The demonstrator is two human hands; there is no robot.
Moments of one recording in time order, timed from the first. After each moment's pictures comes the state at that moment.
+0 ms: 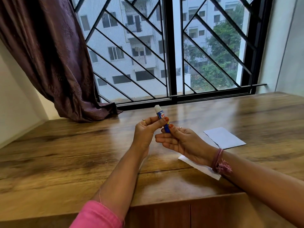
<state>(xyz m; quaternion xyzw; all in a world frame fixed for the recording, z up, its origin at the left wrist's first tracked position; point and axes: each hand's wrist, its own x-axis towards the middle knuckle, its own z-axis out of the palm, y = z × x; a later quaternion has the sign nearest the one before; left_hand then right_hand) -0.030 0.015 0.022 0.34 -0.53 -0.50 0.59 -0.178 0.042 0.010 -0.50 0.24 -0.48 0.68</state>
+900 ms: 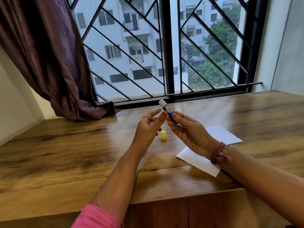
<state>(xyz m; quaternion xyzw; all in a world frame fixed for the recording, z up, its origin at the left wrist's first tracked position) -0.036 0.021 0.026 0.39 -0.62 -0.40 0.55 -0.195 0.030 0.018 -0.42 0.18 -0.59 0.66</state>
